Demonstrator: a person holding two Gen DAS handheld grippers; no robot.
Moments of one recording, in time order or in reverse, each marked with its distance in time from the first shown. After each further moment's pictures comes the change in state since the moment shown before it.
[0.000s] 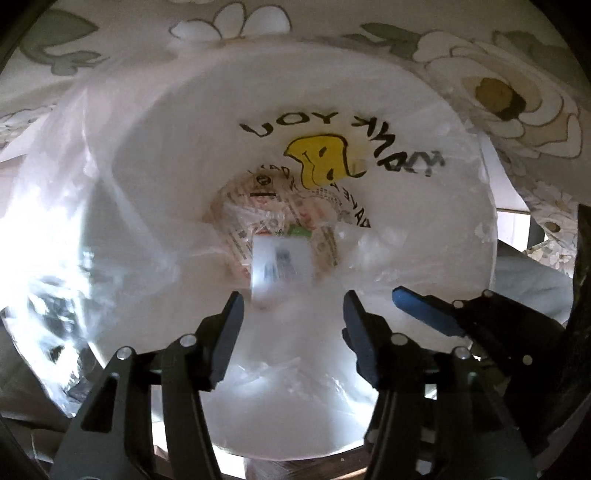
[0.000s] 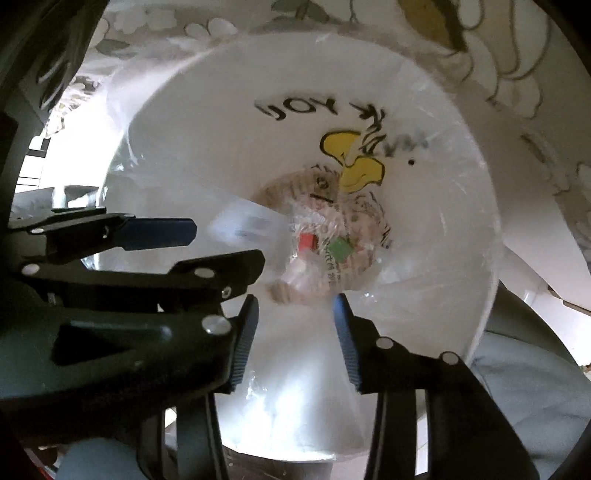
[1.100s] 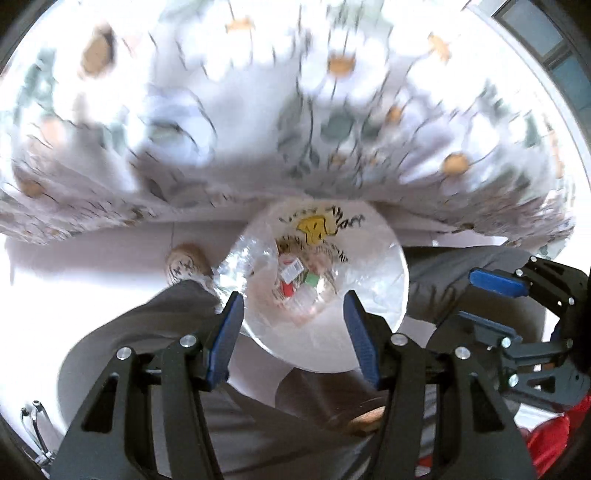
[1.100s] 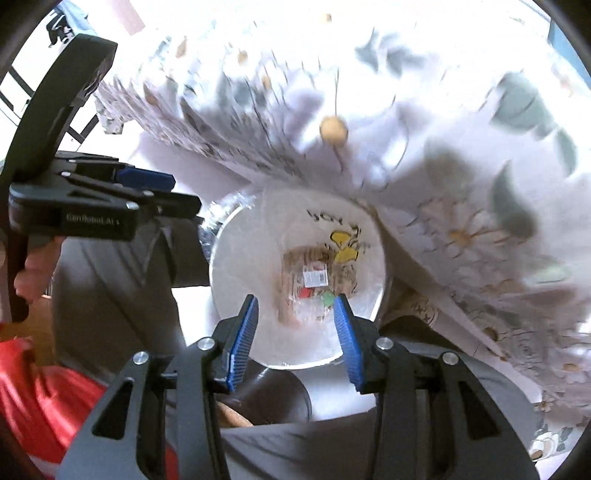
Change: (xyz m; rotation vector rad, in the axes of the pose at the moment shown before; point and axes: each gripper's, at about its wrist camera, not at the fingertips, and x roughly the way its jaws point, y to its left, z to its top) left arm -0.207 0.011 -0.077 0.143 -0.343 0.040; right arm -0.198 0.044 -0.066 -0.232 -0.319 -0.054
